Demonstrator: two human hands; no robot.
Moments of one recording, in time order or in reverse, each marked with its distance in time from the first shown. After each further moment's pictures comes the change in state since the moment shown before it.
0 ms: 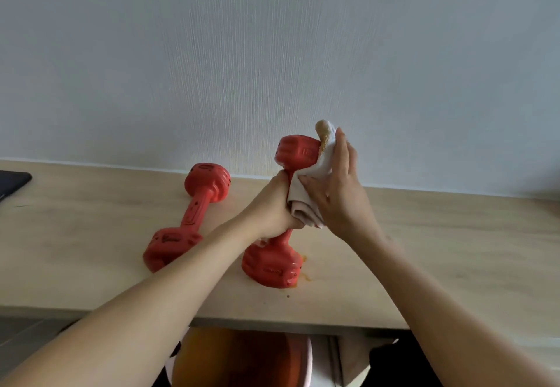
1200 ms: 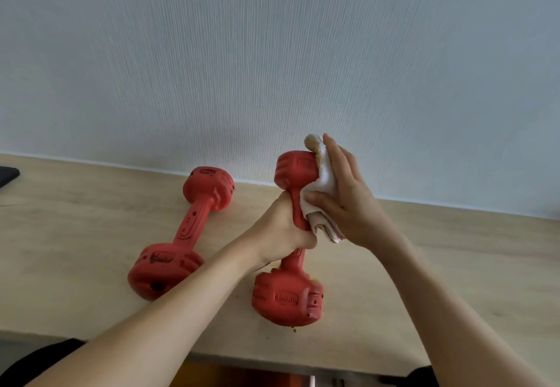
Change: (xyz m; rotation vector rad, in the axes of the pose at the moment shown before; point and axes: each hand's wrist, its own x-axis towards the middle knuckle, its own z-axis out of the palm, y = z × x) left_hand 0.009 -0.036 0.013 -0.333 -0.008 -0.107; right_hand 0.028 0.024 0.008 0.168 -0.267 -0.030
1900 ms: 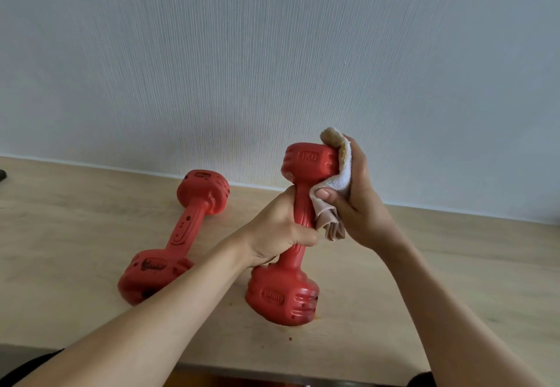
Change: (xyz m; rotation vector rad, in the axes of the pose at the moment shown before) left_hand 0.000 0.020 -0.003 -0.209 -0.127 0.022; right_hand 0.006 0.016 -0.005 0.139 0.090 -0.155
